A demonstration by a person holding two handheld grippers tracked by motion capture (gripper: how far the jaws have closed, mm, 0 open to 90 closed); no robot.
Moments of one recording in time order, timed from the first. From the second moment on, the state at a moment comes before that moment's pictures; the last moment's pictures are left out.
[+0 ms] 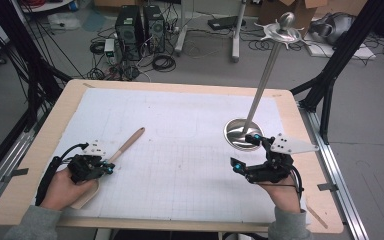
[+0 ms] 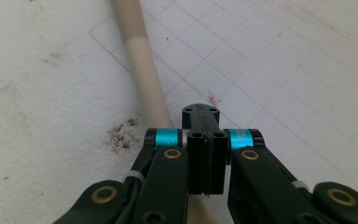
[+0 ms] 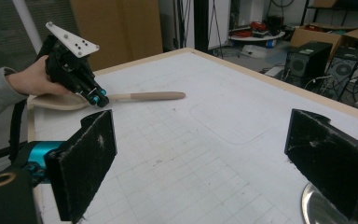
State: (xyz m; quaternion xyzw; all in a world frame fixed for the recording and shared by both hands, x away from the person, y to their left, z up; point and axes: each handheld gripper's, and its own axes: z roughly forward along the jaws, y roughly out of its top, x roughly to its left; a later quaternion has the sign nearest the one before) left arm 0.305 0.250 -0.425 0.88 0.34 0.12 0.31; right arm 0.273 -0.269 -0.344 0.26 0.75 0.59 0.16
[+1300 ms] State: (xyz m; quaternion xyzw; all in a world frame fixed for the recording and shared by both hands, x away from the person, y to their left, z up) left arm 0.297 0.277 -0.400 0.83 0.37 0.14 0.39; right arm 0.274 -0.266 -0.345 0.26 0.75 0.59 0.16
